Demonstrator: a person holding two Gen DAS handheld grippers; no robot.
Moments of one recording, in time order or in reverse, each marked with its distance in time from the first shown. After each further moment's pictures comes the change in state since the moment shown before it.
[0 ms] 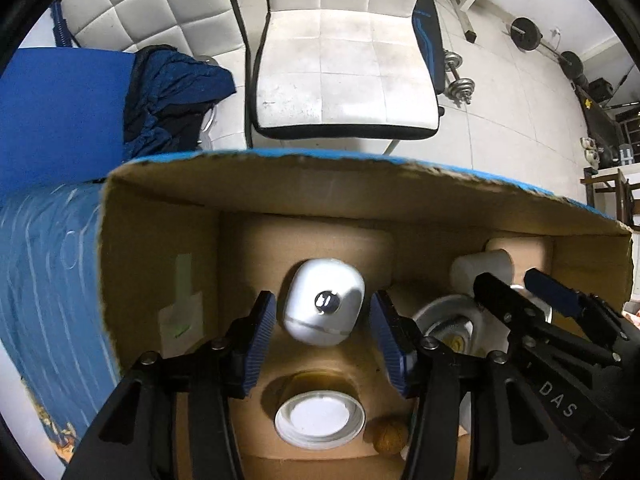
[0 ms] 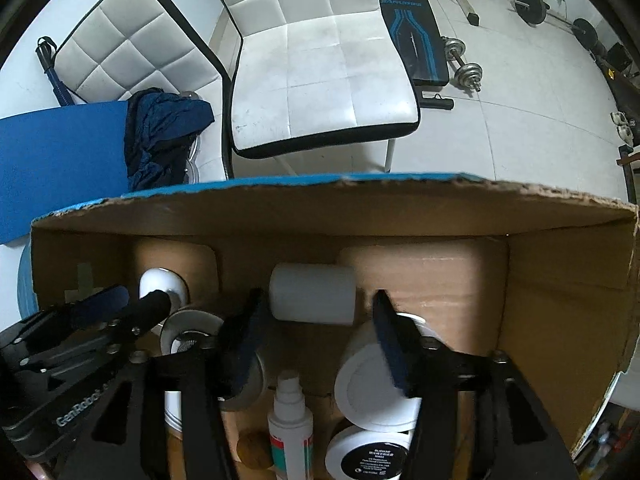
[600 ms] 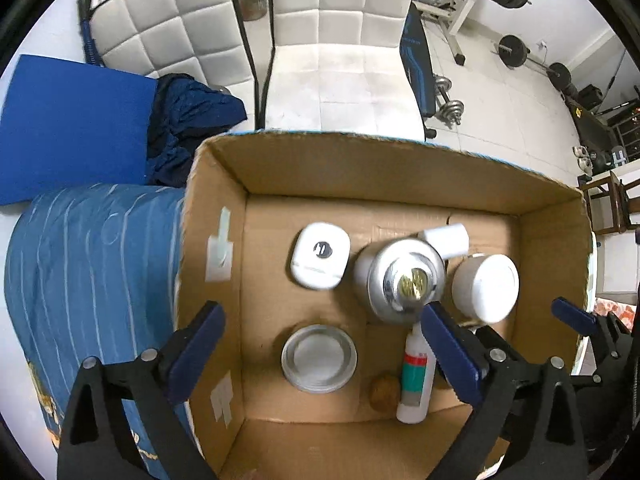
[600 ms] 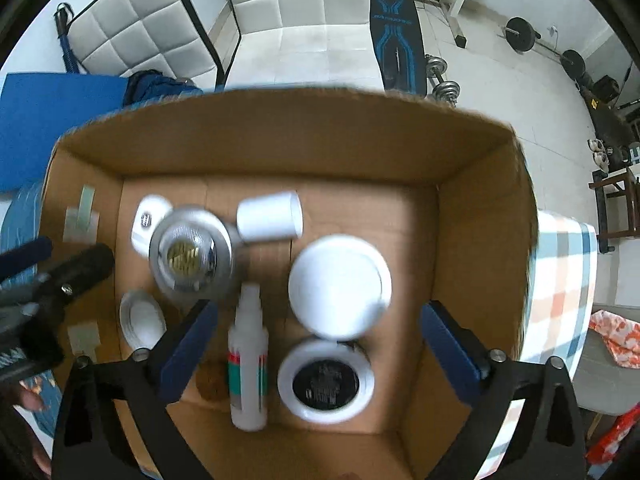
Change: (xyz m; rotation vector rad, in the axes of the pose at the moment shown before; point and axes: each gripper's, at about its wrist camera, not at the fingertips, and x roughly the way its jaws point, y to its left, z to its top) left arm -0.061 -0.002 -0.054 0.012 -0.139 0.018; right arm -0.051 -0.009 -0.071 -0.094 -0.029 -0.108
